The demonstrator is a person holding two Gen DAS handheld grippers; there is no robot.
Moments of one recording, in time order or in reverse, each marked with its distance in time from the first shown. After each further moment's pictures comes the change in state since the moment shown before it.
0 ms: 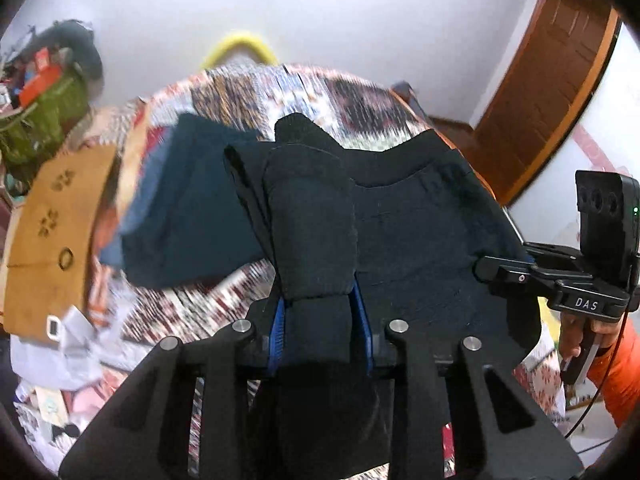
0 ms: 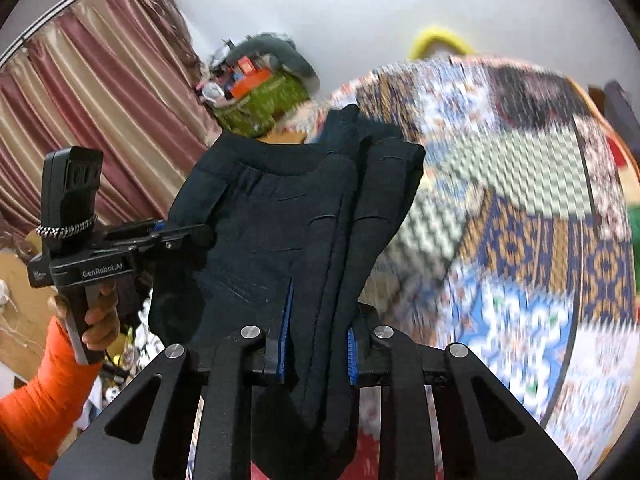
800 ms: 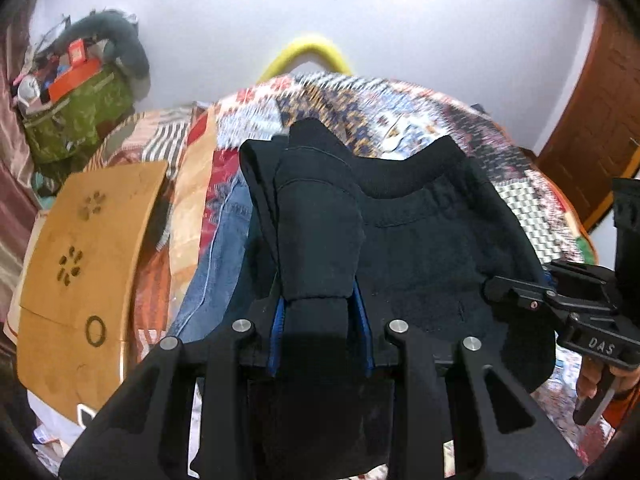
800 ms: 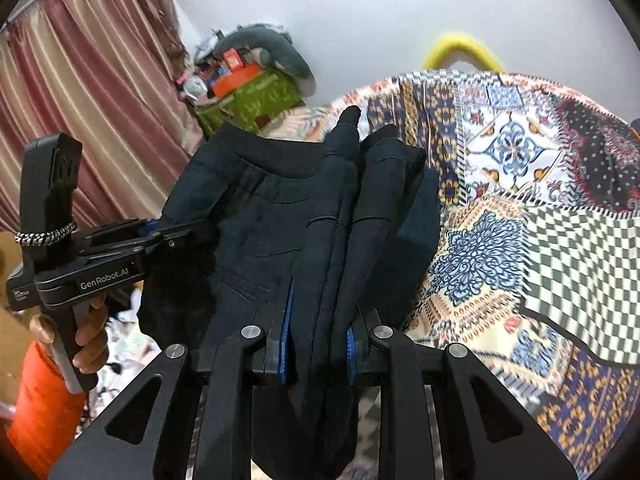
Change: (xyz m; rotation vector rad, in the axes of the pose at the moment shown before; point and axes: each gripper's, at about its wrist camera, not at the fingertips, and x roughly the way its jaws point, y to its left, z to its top) left arm 0.141 0.163 0.077 -0.071 -0.015 0.173; right arm 0.205 -0.018 0.100 -0.044 0.057 -0.081
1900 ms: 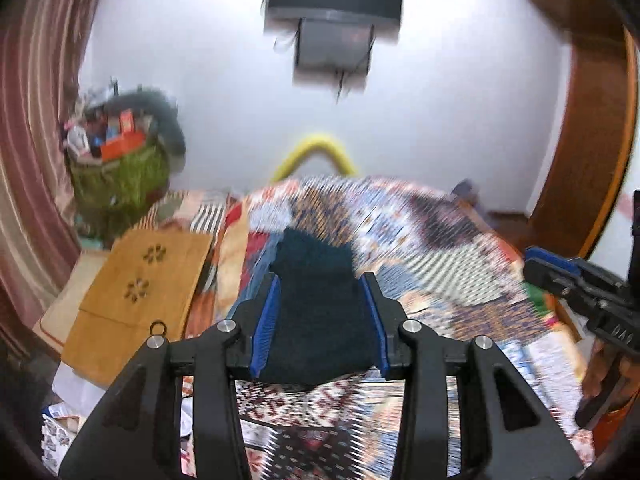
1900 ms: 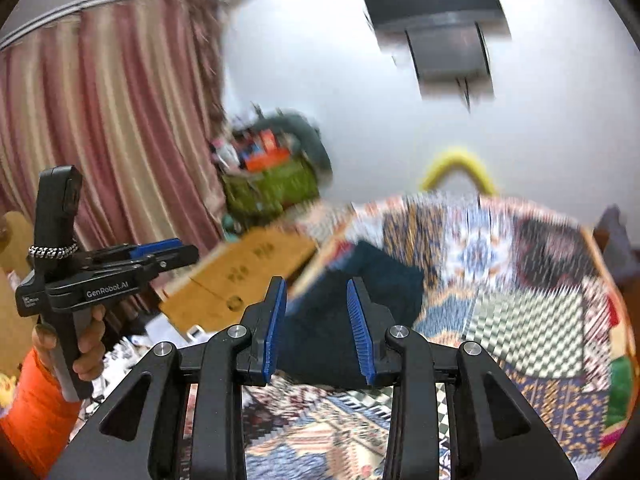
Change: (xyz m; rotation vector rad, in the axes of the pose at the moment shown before) left arm -0.274 -0.073 -0.065 -0.004 -0.382 0.037; right arm -0.256 0.132 -0.076 -0.195 -0.483 -0.016
